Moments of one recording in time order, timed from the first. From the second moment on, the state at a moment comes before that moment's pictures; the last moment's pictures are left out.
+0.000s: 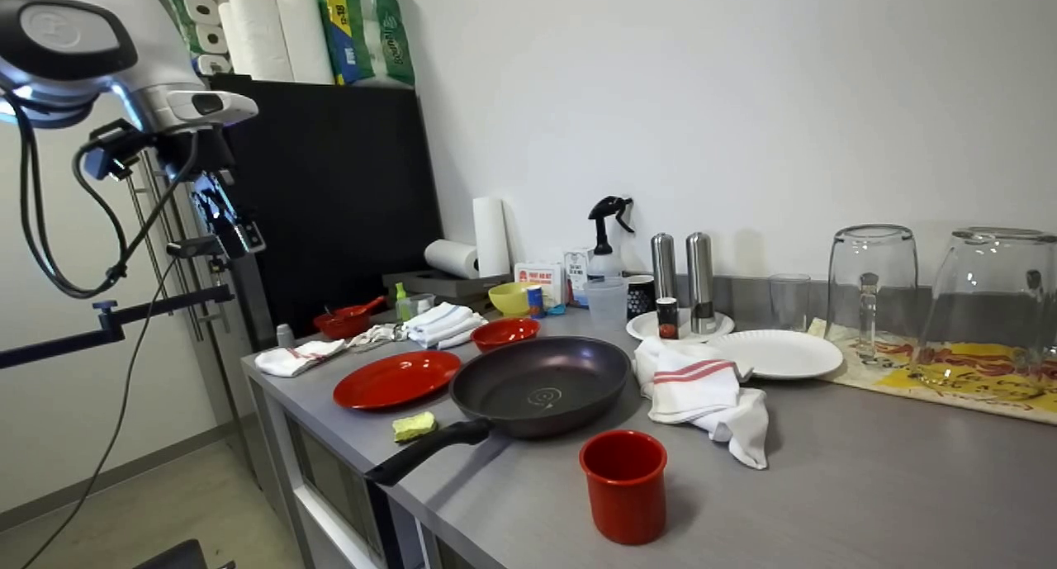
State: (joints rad) arm 0.07 -0.81 0.20 -2.42 -0.02 1.78 0.15
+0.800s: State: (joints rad) arm 0.07 -0.81 0.20 -2.42 -0.02 1.79 0.15
